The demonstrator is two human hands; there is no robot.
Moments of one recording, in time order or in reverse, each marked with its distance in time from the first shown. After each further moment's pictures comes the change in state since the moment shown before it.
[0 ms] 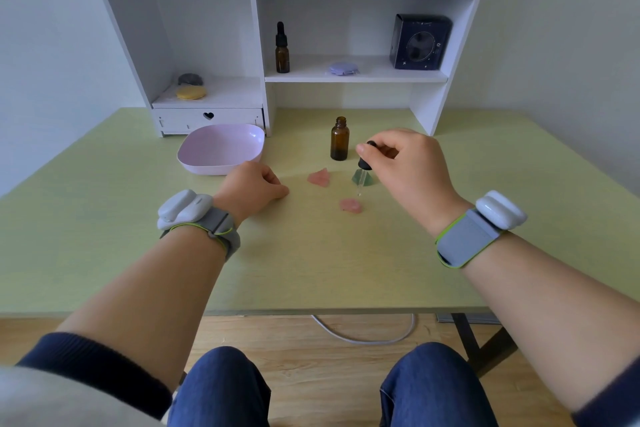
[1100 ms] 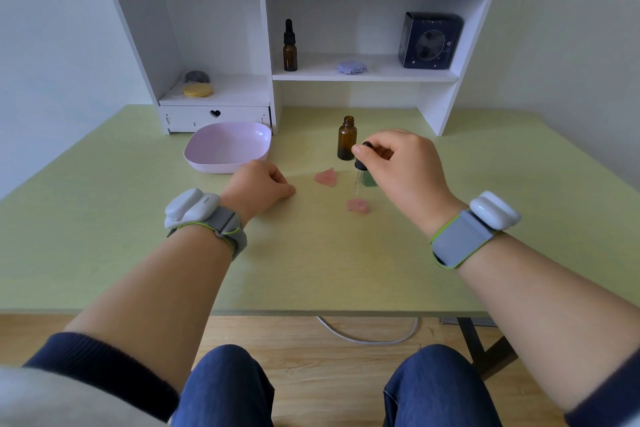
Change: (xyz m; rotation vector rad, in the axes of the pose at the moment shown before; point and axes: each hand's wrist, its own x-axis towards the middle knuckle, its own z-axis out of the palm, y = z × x) left_hand 0.000 0.000 -0.001 -0.012 -0.011 0.001; right_hand 0.004 -0.006 0.015 -0.003 -0.023 0.006
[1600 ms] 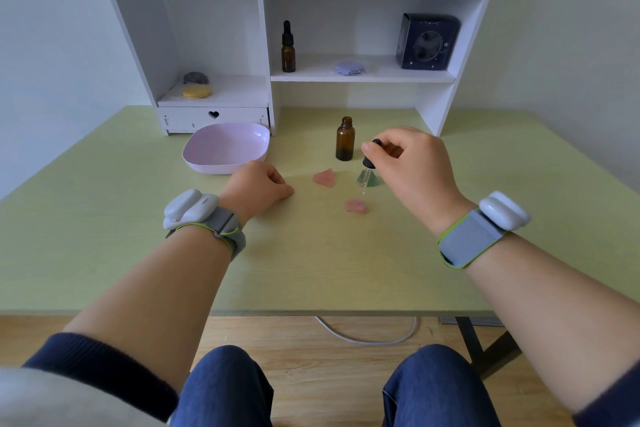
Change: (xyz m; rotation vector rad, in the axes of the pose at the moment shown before) left_hand -0.001 0.001 0.000 0.009 0.001 0.001; right_hand 0.000 0.006 -0.009 0.011 0.046 0.014
